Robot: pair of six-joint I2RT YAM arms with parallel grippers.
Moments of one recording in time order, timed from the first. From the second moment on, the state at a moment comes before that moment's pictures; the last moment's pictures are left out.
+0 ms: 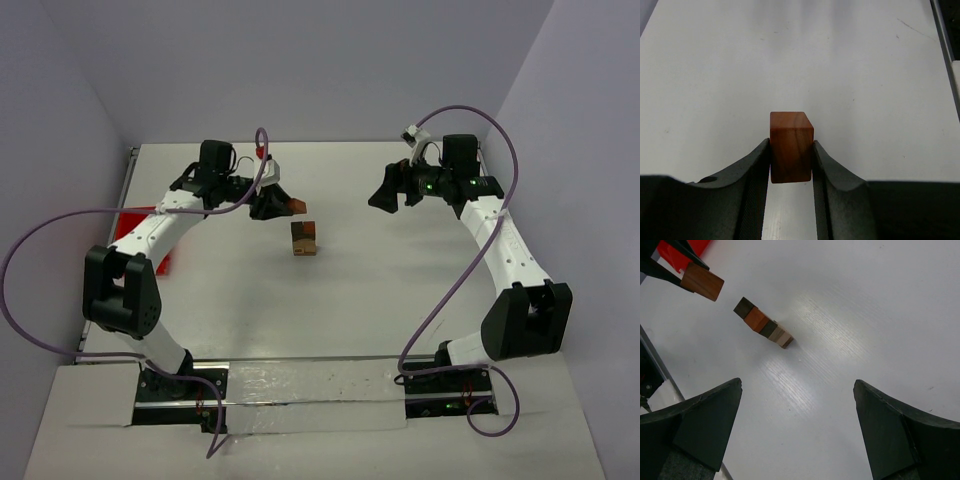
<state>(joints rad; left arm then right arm) -0.32 1.65 1.33 -0.38 1.07 0.71 0.07 1.42 1.29 -0.54 -0.75 -0.12</state>
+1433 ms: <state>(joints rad) -0.33 1.83 1.32 -0.29 1.20 0.63 0.07 1.47 1.31 -0.56 -0.83 -0.09</state>
